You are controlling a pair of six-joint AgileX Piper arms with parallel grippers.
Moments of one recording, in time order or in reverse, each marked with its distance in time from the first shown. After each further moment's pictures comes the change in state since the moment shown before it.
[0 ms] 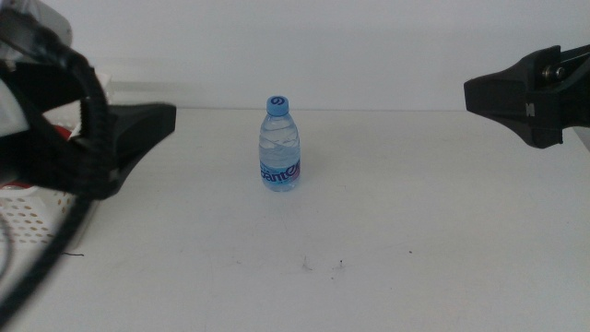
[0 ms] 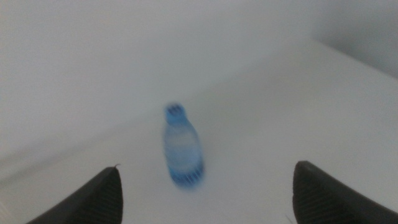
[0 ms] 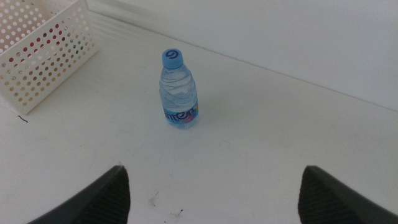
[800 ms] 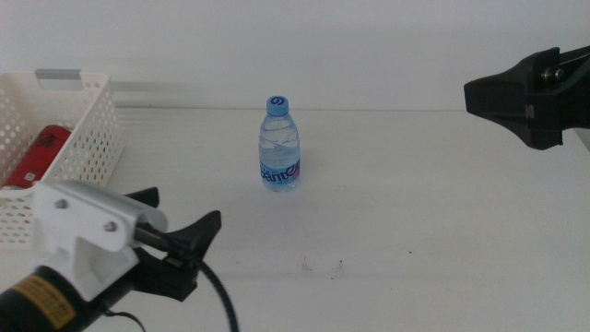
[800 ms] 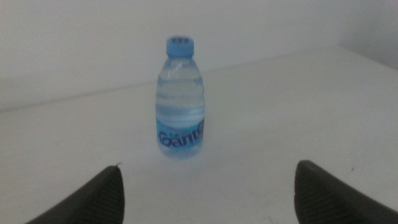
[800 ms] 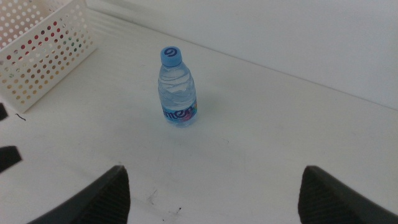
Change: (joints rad) left arm -0.055 0.216 0.630 0.289 -0.974 -0.431; right arm 0.000 0.000 0.000 -0.002 0.005 0.000
